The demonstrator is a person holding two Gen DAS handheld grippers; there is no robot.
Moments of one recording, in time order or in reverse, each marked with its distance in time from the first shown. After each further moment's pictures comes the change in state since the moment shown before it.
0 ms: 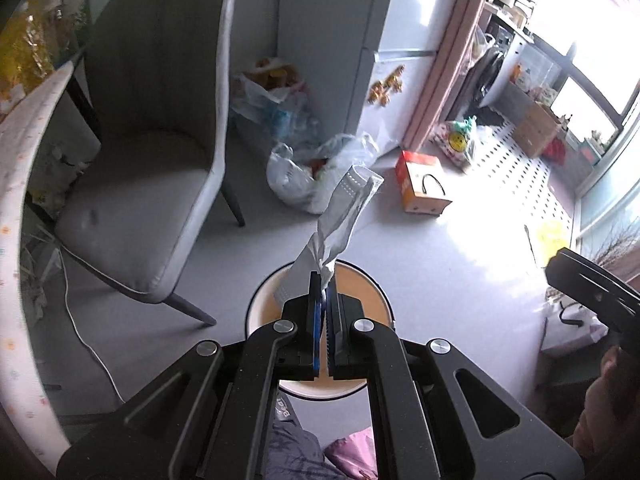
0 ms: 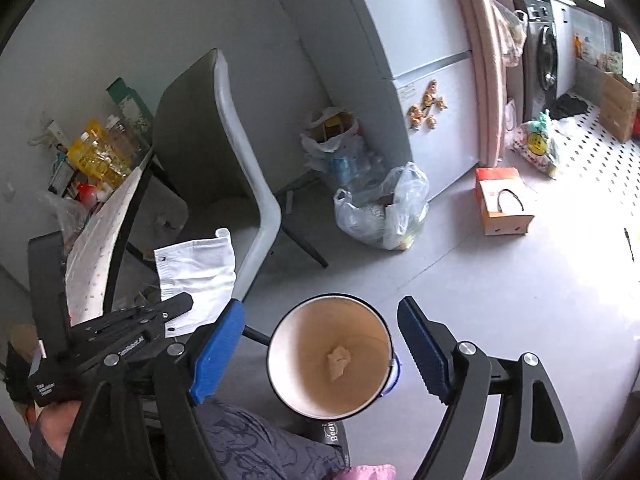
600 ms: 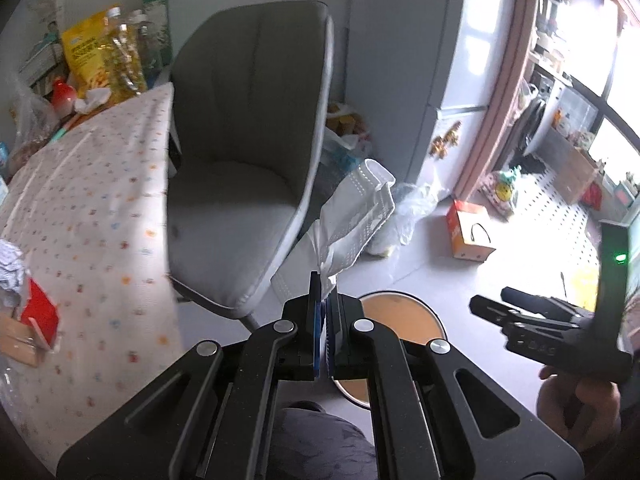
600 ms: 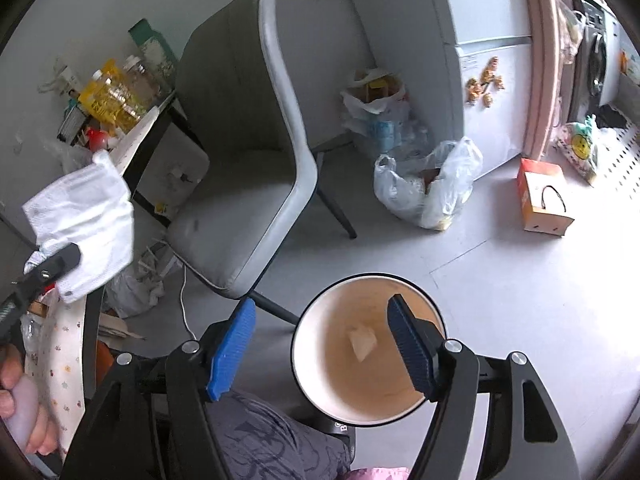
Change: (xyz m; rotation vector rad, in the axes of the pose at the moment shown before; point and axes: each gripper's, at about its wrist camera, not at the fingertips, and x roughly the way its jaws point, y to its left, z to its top) left arm -0.084 0.071 -0.007 -0.083 -0.157 0.168; right arm 0.086 0.066 -0.012 -0.110 0.125 0.060
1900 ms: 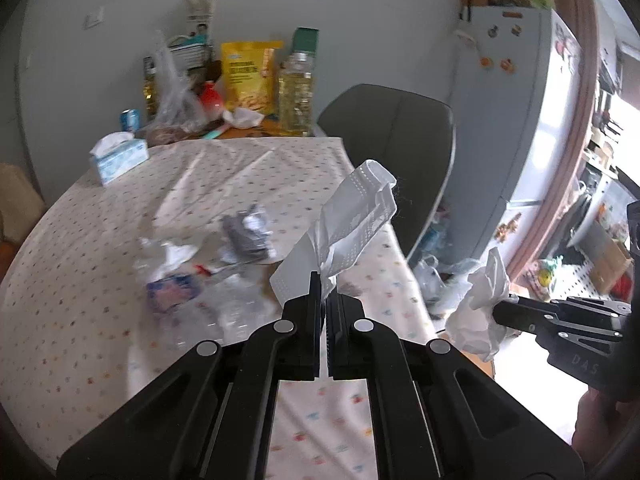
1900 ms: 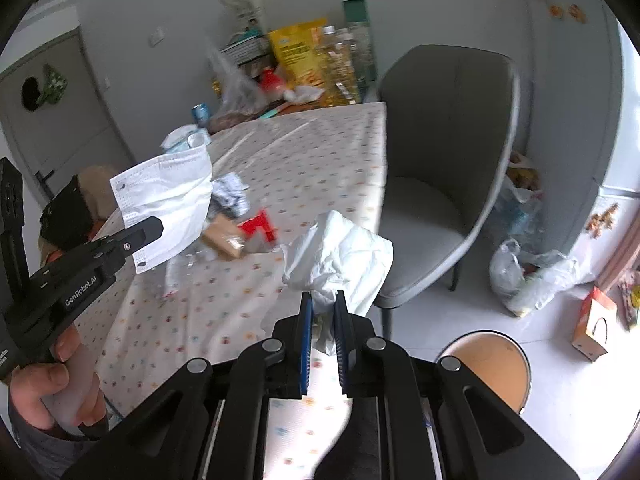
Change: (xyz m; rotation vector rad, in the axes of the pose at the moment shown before) left arm -0.175 0.179 -0.078 -0.238 -0.253 0.178; right arm -0.095 0.268 -0.047 -0.468 -0.036 0.208
